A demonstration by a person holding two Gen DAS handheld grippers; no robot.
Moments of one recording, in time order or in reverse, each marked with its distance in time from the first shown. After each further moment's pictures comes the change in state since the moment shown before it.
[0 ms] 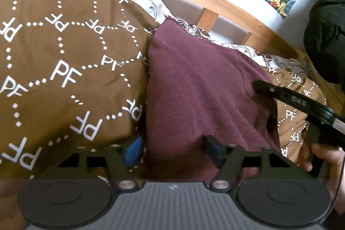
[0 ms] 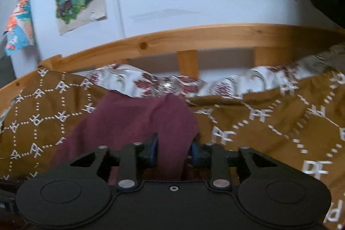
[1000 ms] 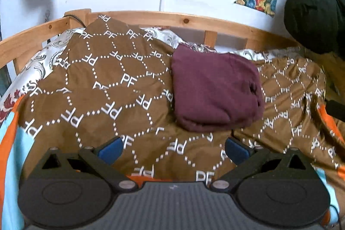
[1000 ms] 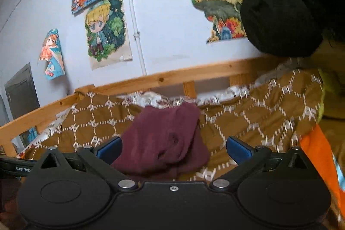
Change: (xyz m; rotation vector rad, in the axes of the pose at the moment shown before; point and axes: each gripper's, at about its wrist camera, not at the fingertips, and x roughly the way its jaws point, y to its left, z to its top) left arm -0.150 -0.040 -0.098 0.183 -0.172 0.231; right arm -0.248 0.033 -0.087 0.062 -0.174 0.017
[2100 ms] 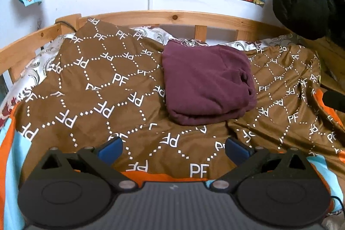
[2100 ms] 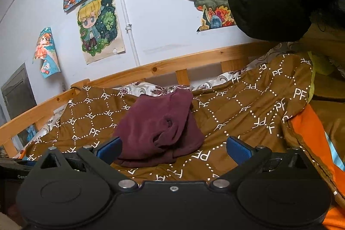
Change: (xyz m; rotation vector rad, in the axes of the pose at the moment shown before) left arm -0.004 -0.014 -0.005 0.081 0.005 -0.003; right arm -0.011 -0.009 -0.010 0.038 0.022 -0.022
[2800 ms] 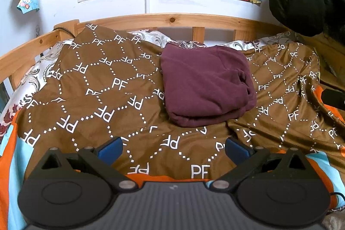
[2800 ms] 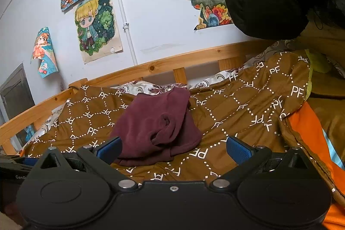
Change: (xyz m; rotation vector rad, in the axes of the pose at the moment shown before) left arm -0.002 -0.003 0.000 0.032 -0.009 0.000; right arm -0.001 -0.002 -0.002 0.001 0.004 -0.006
